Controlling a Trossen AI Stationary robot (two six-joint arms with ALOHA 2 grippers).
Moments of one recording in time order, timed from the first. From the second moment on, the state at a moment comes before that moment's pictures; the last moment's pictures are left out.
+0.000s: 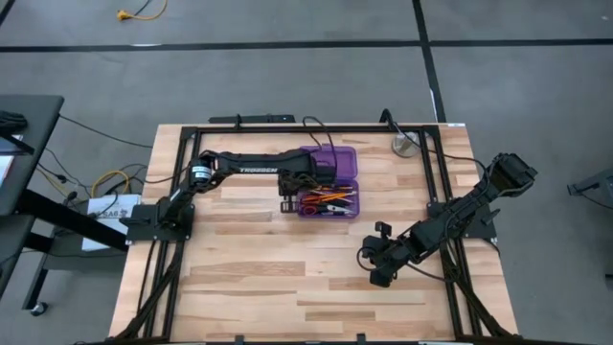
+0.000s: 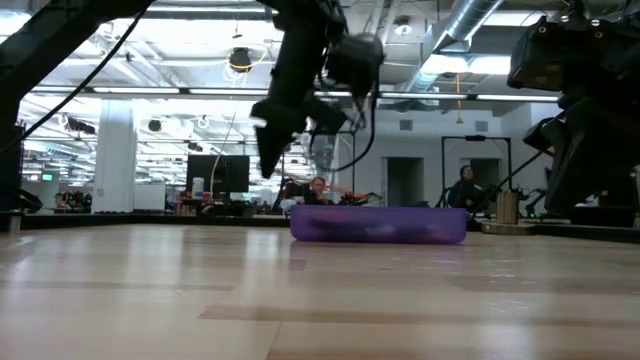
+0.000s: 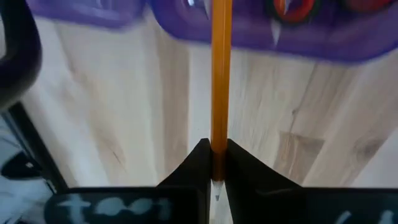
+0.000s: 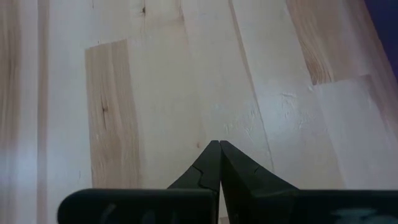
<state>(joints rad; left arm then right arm) 0.14 2.21 1.95 -1.52 -0.24 0.02 0.59 1.46 0.68 -0.30 0.29 0.66</state>
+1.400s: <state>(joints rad) 0.07 2.21 2.09 -1.13 -0.19 0.18 0.59 1.46 0.68 -0.30 0.29 0.68</state>
